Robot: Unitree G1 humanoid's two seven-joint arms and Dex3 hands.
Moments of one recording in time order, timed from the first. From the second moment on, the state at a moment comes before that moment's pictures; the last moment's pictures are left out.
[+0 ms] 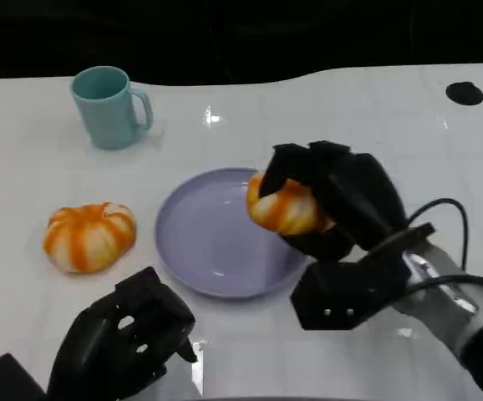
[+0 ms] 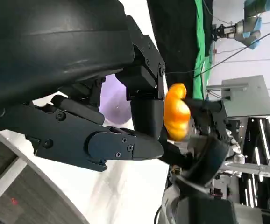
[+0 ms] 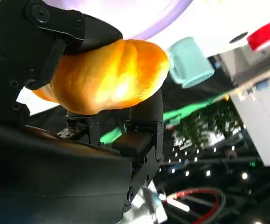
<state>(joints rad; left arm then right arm) 0.15 0.01 0.00 0.12 -0.28 -0.32 -0.47 -0.68 -0.09 0.43 0.84 -0.70 -0.53 -0.47</state>
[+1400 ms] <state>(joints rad) 0.16 0.01 -0.01 0.12 -0.28 -0.32 -0.47 -0.60 -0.11 0.41 0.65 -0.48 -0.43 0.06</state>
